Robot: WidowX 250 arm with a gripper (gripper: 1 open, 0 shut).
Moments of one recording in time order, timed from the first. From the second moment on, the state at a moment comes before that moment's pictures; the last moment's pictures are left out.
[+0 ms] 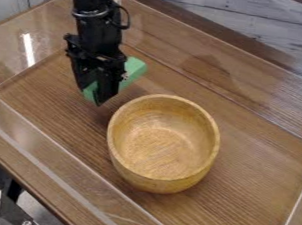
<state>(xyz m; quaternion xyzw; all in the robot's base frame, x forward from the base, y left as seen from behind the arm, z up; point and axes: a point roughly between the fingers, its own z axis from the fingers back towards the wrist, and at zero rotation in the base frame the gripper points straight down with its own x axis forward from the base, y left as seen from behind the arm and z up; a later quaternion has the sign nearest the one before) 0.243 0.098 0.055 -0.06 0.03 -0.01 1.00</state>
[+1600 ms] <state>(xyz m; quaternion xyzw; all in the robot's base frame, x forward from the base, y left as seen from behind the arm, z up) 0.252 0.102 0.051 -0.07 0.06 0.00 1.00</state>
